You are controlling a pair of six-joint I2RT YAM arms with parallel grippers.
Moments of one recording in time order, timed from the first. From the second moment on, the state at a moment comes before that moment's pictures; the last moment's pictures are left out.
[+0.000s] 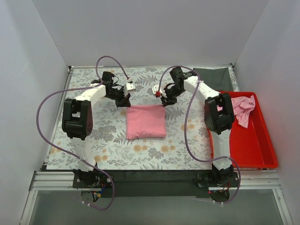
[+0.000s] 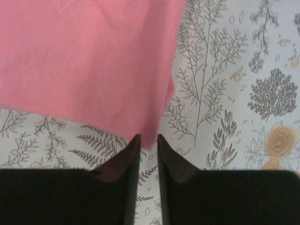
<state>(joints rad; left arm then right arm) -0.17 1.98 1.47 -0.70 0.80 1.02 0.43 2.13 1.79 -0.96 -0.71 -1.37</state>
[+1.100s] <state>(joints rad) -0.09 1.69 0.89 -0.58 0.93 -0.19 0.42 1.63 1.01 -0.44 -0.90 -0.04</state>
